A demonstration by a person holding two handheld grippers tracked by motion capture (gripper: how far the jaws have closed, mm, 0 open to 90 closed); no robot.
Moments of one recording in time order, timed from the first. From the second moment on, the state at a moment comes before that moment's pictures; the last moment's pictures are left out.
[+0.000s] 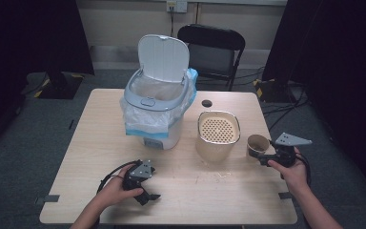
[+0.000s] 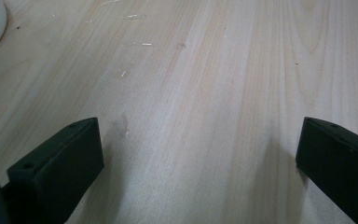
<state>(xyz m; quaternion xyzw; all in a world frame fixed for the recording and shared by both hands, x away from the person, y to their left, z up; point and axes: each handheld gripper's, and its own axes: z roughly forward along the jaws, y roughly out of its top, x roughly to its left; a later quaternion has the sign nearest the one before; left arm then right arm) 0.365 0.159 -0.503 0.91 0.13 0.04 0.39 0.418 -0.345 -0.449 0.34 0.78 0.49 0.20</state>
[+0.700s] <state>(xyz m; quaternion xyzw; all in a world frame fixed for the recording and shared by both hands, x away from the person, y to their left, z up) 0.365 0.159 -0.503 0.91 0.13 0.04 0.39 0.467 -0.337 -0.432 0.34 0.78 0.48 0.22</state>
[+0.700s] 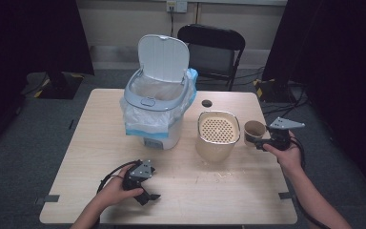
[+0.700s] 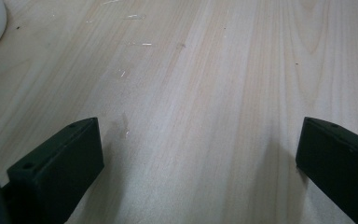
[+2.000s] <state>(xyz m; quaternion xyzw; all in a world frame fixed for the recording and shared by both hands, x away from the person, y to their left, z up) 0.365 0.159 -0.503 0.91 0.13 0.04 0.39 0.550 -0.322 -0.385 0.33 0.77 0.49 0.25</state>
